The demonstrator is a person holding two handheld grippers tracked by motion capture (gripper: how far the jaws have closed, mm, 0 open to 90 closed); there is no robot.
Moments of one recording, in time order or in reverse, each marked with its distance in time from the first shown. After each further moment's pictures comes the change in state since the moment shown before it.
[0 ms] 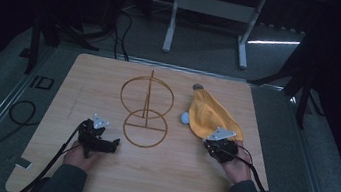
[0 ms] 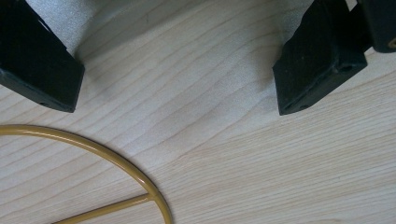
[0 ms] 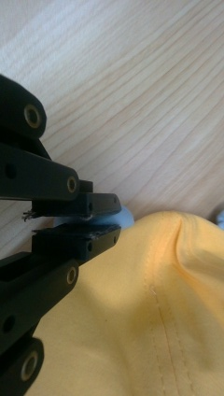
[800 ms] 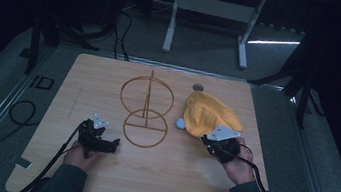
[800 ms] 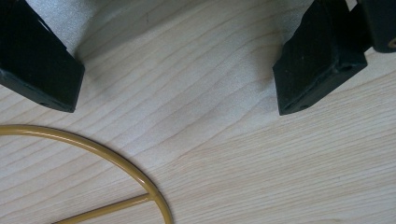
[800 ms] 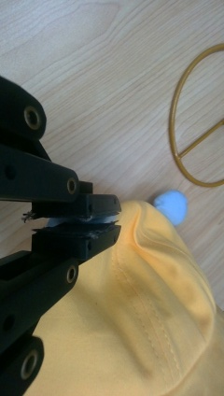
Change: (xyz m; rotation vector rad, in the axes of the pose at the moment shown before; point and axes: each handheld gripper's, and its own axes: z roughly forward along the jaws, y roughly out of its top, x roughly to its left) left arm 0.000 0.000 0.000 -0.001 0.000 -0.001; right arm 0.014 0.028 -0.041 -0.112 0.001 -0.062
